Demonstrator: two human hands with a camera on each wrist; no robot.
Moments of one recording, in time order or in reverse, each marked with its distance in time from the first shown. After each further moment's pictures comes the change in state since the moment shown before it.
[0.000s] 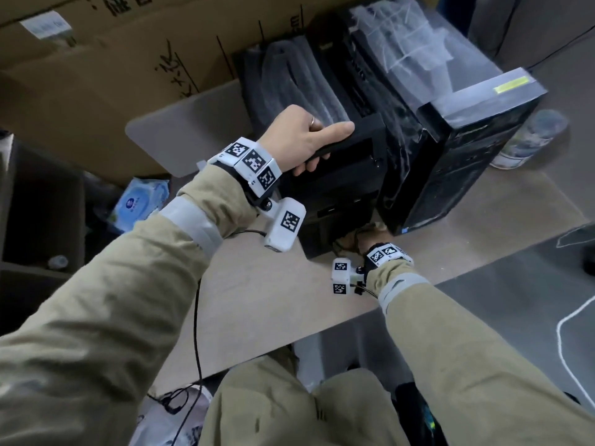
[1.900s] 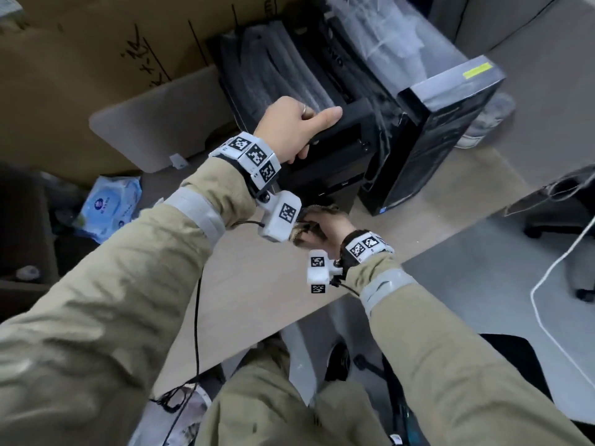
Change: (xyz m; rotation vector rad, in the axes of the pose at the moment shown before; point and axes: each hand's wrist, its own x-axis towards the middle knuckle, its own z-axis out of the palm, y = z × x) left_hand 0.002 -0.009 0.003 0.043 0.043 0.101; right_hand -0.107 -0.043 0.020 0.451 -0.393 0.089
